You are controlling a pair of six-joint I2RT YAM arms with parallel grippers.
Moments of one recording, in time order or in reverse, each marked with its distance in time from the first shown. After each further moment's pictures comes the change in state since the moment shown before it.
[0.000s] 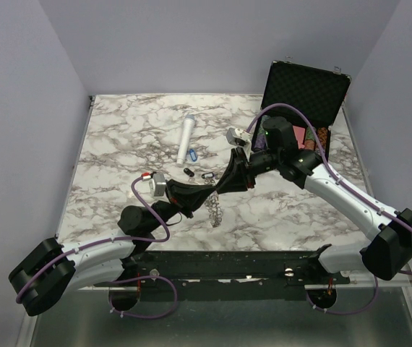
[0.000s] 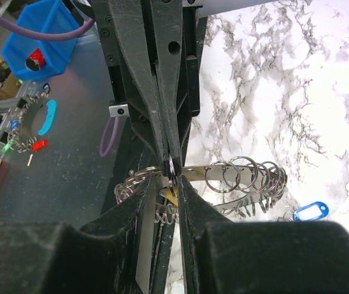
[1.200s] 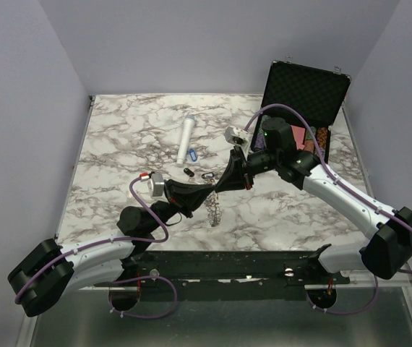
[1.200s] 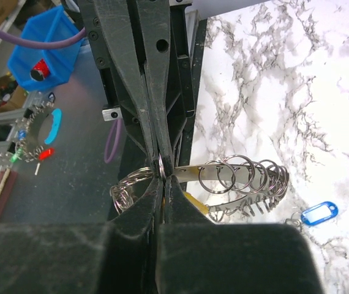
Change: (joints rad) left arm -0.007 -0.012 0.000 0.002 -0.021 0.001; right arm 0.007 0.006 -0.019 0.065 0.014 0.085
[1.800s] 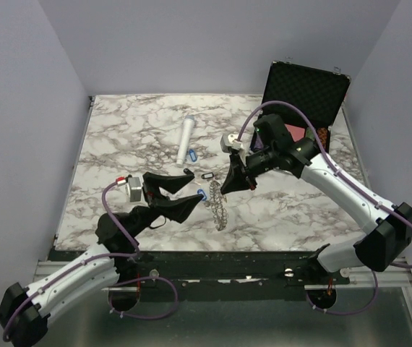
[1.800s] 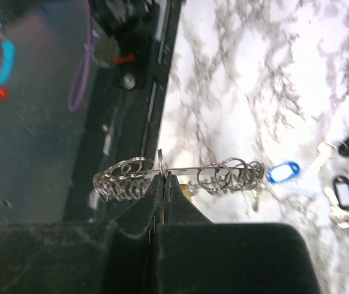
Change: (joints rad) left arm 0.069 -0.413 0.040 -0.421 0.037 0.021; right arm 0.005 0.069 0.206 -0.517 0.119 -0.489
